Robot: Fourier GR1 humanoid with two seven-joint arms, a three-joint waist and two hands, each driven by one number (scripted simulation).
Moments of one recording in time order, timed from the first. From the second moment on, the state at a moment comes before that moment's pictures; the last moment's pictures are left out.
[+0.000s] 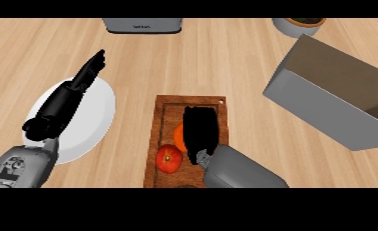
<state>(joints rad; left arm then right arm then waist) -0.22 0.42 -0.16 -1.52 0.05 -0.06 -0.10 -0.61 -0.03 0.90 -1.14 0.82 0.01 0.97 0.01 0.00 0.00</state>
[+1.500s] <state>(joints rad) -0.23 0.38 -0.13 -1.52 0.00 -0.08 -0.07 -0.51 -0.42 0.40 -1.88 0.75 -0.06 0.64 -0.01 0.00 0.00</state>
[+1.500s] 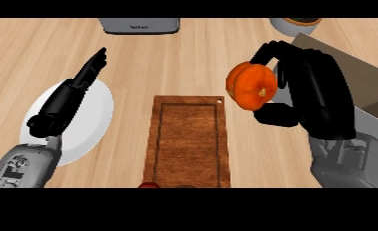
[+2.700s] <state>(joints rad) -0.23 0.35 -0.09 -1.52 -0.03 -0.13 -0.09 -0.59 -0.73 0.11 -1.11 0.56 0.38 0.10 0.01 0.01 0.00</state>
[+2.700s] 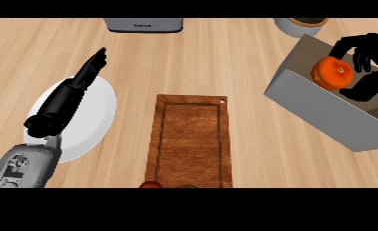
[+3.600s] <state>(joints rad) -0.23 0.34 -0.07 -1.53 -0.04 -0.13 -0.06 -0.68 -0.56 -0.36 -0.86 0.04 0.38 -0.12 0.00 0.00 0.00</state>
